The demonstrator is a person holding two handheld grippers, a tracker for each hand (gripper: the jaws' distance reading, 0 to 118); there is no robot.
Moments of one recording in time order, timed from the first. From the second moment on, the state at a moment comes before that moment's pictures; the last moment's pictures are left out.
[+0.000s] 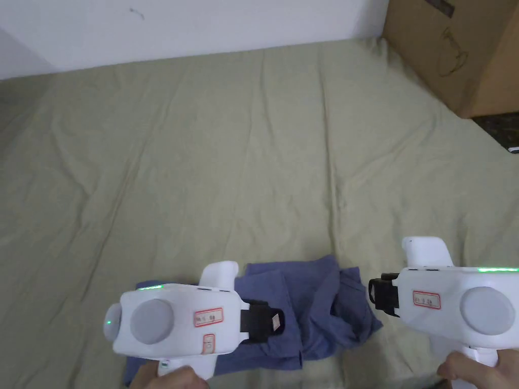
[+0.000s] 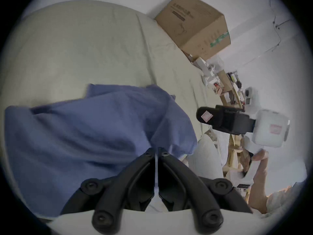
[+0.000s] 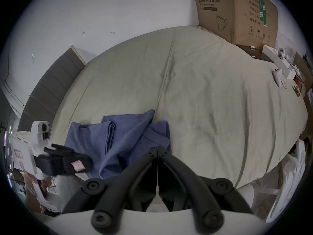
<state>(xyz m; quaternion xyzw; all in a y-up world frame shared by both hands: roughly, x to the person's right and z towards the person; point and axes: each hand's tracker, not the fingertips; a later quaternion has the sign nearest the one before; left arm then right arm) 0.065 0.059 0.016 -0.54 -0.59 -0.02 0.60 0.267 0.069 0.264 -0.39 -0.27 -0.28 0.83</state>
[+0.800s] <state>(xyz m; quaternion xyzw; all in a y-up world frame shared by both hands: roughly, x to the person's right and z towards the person) -0.083 -0.026 -0.138 -0.62 -0.48 0.28 0.55 0.225 0.084 0.179 -0.44 -0.23 -0.20 0.85</state>
